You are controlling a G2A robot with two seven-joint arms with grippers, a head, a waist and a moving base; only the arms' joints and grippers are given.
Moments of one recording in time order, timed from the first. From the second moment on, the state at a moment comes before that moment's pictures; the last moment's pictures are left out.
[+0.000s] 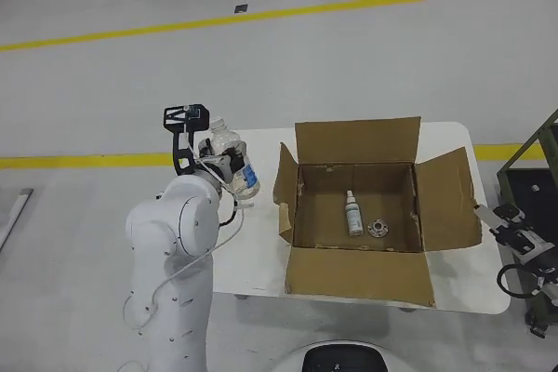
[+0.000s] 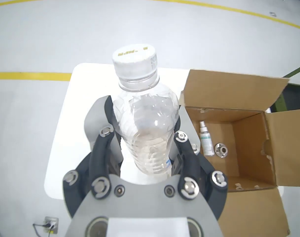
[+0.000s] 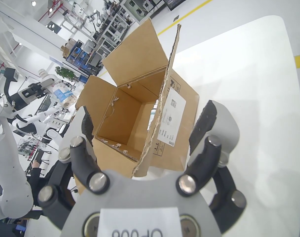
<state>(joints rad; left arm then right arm) 0.85 -1.50 -1.37 -1.93 1.49 0.15 -1.26 -1.79 -1.10 1.91 -1.96 -0.19 -0.31 0.40</state>
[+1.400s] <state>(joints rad) 0.95 -1.52 -1.22 -1.39 1.57 0.19 -1.27 -1.92 -1.11 2.00 -1.97 -0.07 -0.43 0.38</state>
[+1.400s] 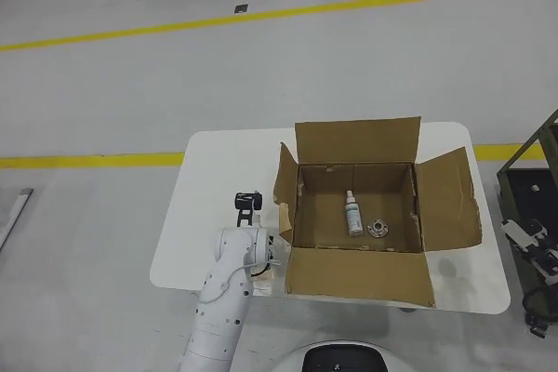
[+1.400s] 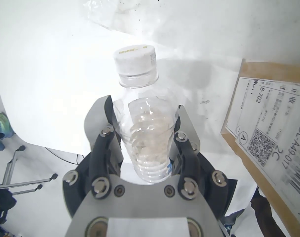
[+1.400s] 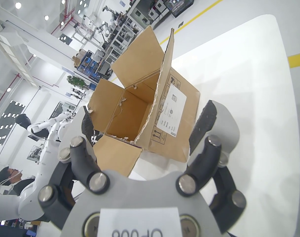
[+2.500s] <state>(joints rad) 1.09 -1.52 -1.27 -1.68 1.57 0.34 -1.15 -1.44 -1.07 1.63 -2.09 -0.72 -0.25 0.84</state>
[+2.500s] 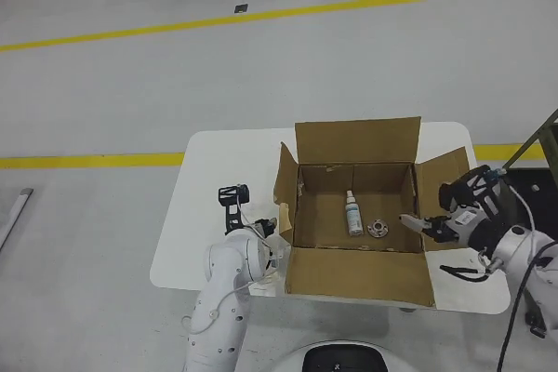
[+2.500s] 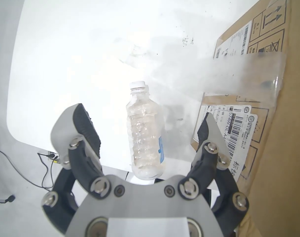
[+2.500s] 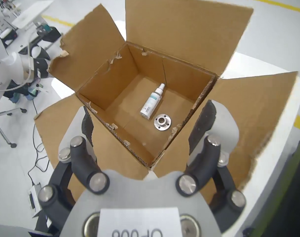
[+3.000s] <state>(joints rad) 1.09 -1.52 -1.27 -1.68 1.57 0.34 -1.15 -1.22 -1.09 1.42 -1.90 -0.86 -0.19 0.87</state>
